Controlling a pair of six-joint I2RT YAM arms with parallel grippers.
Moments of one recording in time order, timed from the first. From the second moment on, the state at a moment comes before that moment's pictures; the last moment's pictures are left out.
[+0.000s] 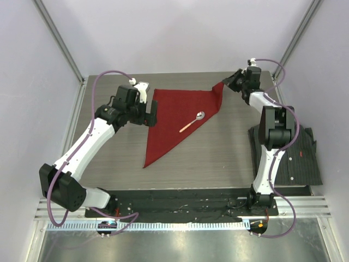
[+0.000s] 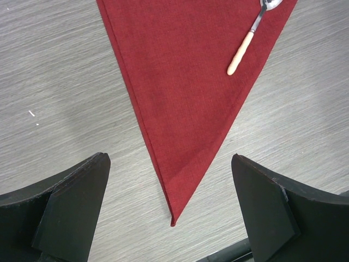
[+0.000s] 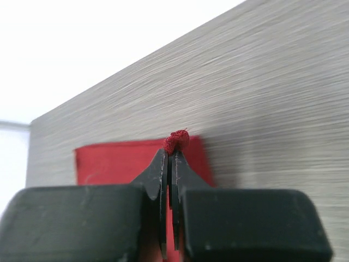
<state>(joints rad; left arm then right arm) -0.43 1.37 1.30 -0.69 0.04 -0.16 -0.03 2.15 1.58 0.18 -0.32 0.63</state>
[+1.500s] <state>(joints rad) -0.43 1.33 1.29 -0.69 0.07 -0.18 0.49 1.87 1.12 0.22 -0.29 0.63</state>
